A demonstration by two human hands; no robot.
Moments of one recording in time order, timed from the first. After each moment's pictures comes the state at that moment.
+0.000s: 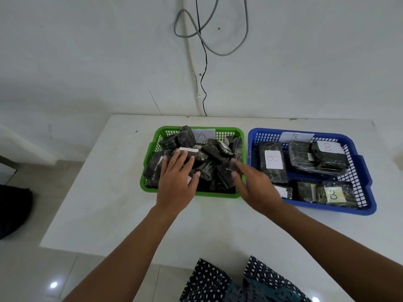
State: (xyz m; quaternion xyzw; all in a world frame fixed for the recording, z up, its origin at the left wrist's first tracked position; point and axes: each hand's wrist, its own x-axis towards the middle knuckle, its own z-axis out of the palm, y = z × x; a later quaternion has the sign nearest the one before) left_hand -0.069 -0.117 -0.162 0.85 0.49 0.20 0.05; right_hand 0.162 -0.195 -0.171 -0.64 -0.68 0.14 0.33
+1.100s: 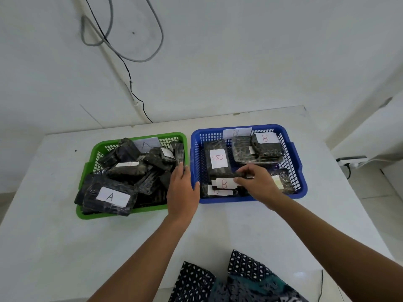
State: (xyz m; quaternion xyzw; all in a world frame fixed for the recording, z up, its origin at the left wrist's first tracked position) left_hand 0.101 -0.162 -0.187 0.80 0.55 0.11 0.22; right_hand 0.309 -0.248 -0.183 -0.77 -0.33 0.39 0.40
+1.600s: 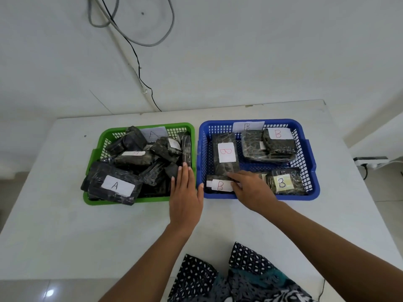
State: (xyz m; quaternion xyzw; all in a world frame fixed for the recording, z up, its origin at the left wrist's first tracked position) left_hand 0.083 -0.184 -0.219 0.83 0.54 0.06 0.12; right_hand 0.288 -0.241 -0.211 -0.75 -0.59 0.26 0.16
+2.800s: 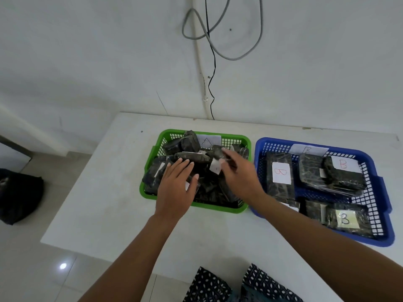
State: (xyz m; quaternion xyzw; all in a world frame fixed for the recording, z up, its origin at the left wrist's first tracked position) left_hand -0.056 -0.108 -0.160 0.80 0.53 0.25 0.10; right_hand 0.147 -0.117 -0.161 -0.64 -0.57 0.29 0.43
